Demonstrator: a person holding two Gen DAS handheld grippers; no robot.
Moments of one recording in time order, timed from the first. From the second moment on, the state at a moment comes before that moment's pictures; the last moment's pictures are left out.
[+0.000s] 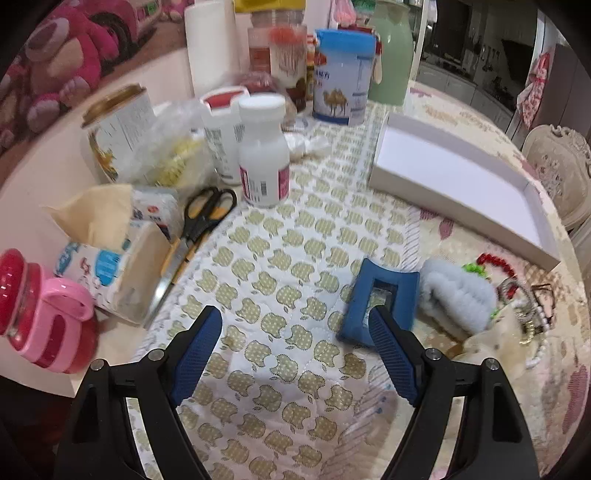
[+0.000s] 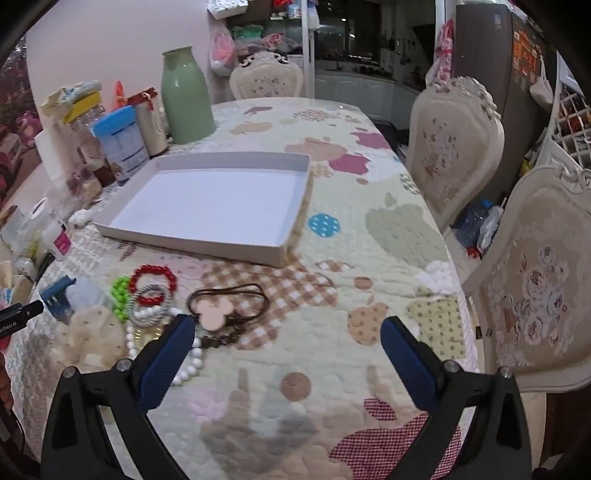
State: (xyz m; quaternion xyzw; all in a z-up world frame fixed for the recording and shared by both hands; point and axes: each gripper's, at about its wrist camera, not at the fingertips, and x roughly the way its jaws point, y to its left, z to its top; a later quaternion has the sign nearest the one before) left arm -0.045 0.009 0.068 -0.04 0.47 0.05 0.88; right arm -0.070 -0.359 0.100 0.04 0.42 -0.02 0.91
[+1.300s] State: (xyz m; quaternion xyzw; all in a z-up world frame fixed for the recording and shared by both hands) left arm -0.051 -0.005 0.115 0.00 0.45 0.05 0.89; right arm -0.079 -0.322 0.127 0.00 0.41 0.02 0.91
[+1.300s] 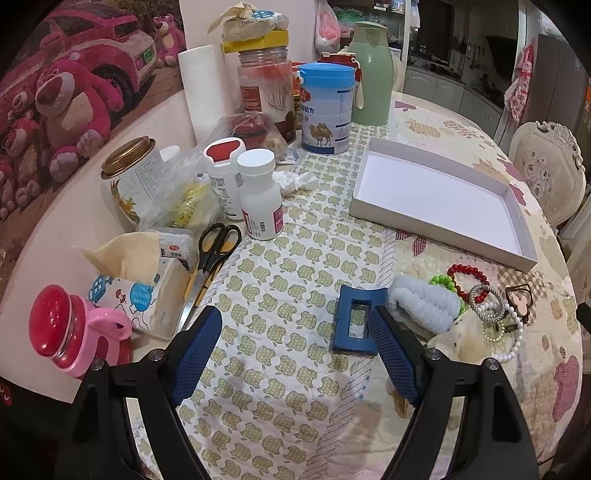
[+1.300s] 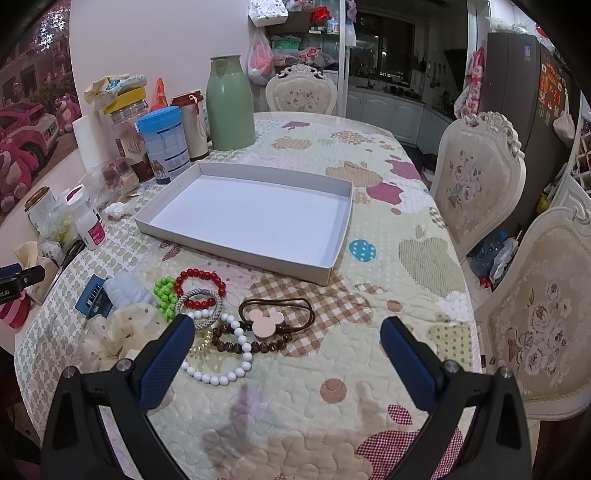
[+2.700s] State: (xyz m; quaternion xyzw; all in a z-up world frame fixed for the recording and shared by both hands) left arm 0.010 -0.005 0.026 -0.07 0.58 -0.09 0.81; right arm -0.052 -0.198 0.039 0.03 0.50 0.24 0.83
